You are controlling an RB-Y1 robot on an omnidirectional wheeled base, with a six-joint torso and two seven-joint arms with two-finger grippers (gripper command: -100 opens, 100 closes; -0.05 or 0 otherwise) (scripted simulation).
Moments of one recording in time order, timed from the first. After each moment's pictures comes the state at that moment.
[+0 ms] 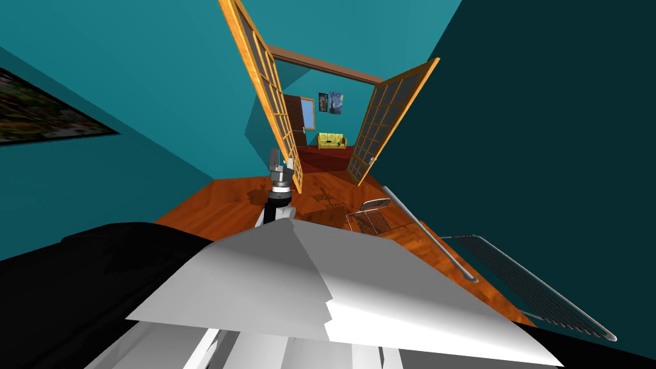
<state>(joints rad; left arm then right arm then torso) 0.47 0.02 -0.07 -2.33 -0.01 -0.49 -0.02 0.31 -0.75 0.53 -0.62 0.99 -0.37 0.26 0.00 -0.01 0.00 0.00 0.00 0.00</state>
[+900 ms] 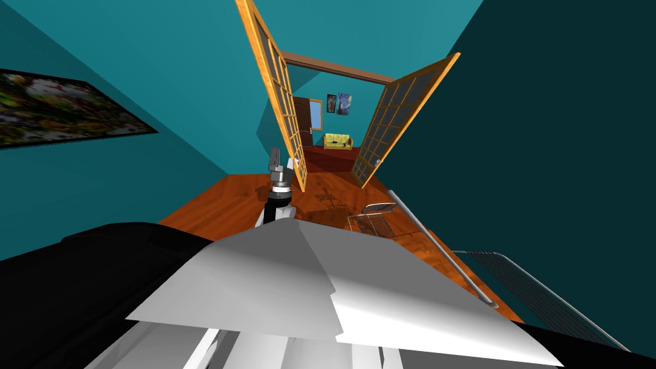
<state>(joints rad) 0.47 0.02 -0.07 -2.33 -0.01 -0.49 -0.02 0.32 -0.71 0.61 -0.52 0.98 -0.38 0.24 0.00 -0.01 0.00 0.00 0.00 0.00</state>
